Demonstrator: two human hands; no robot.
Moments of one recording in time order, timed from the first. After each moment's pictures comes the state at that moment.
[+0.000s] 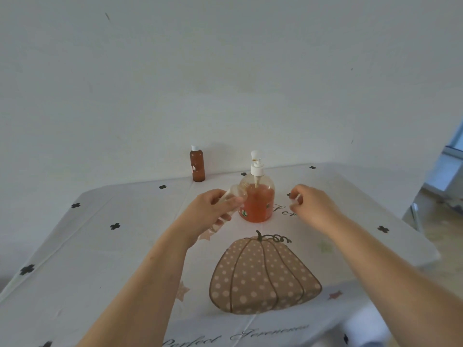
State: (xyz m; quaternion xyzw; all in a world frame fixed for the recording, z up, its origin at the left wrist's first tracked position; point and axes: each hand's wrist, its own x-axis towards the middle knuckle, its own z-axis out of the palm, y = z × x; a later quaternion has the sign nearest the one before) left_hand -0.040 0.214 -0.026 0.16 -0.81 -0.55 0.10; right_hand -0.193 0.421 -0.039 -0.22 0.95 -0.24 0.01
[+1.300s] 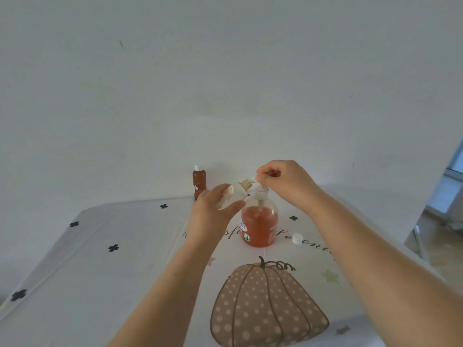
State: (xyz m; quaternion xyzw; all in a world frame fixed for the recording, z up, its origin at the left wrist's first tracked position) left_hand -0.070 0.216 -0.015 0.18 -0.80 -0.48 0.31; right_hand -0.184 0.360 0.049 -0.32 0.84 -0.44 -0.01
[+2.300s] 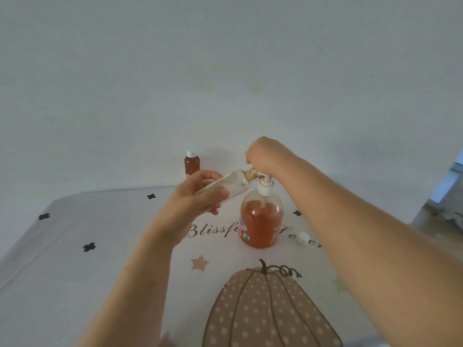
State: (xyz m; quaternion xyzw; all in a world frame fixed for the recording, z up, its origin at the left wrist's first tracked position) left_hand -0.075 0.164 -0.014 0.04 -0.69 -0.70 0.17; right_hand -0.222 0.280 0.068 -0.27 0.94 -0.21 0.04
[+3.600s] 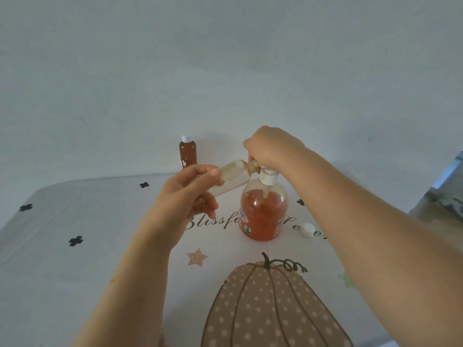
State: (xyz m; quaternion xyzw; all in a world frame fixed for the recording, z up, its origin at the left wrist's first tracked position) left_hand -0.077 0.170 -0.024 0.08 -0.61 -0.76 0.20; right_hand -0.225 0.275 0.061 -0.21 0.96 -0.18 0.07
